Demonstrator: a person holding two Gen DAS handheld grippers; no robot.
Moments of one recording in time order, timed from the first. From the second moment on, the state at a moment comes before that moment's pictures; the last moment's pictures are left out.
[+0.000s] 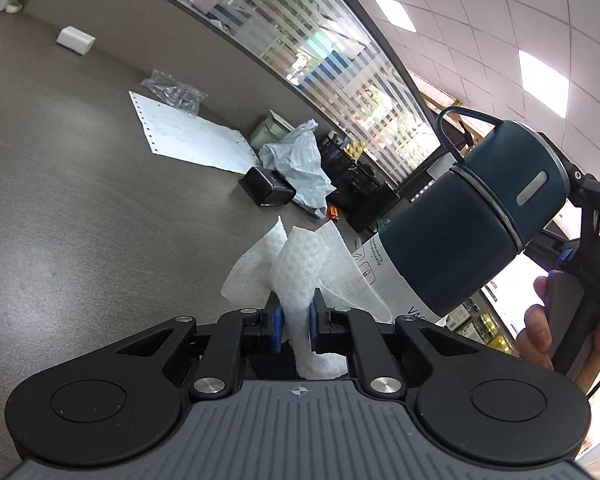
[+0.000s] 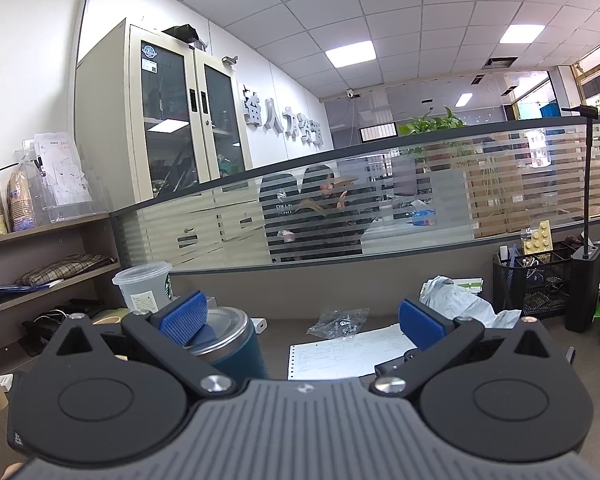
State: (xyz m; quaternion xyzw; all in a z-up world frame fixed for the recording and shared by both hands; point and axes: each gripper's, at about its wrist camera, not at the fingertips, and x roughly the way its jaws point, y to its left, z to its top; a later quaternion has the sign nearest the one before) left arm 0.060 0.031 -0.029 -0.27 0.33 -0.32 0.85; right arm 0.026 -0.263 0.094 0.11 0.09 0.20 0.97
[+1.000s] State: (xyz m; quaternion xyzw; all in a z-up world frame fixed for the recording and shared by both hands) left arm 0.057 0.024 -0.032 -0.26 0.34 -0.29 0.86; right arm 0.026 -0.266 0.096 0.11 0.09 0.20 0.97
